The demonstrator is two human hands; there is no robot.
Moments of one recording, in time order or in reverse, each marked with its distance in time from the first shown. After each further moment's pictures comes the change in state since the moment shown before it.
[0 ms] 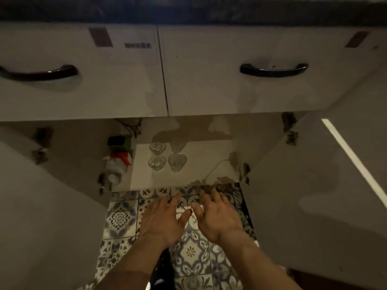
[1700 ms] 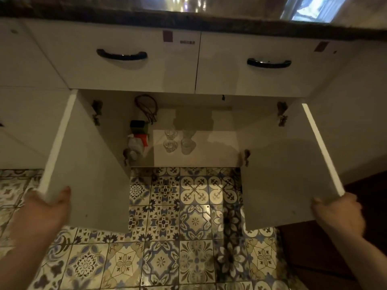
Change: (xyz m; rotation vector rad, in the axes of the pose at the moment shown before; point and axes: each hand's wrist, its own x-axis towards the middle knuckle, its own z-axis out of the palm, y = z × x) left_hand -0.241 -0.216 -0.053 -0.693 0.598 -0.812; right_hand -0.213 0.137 -0.043 0.388 0.616 0.850
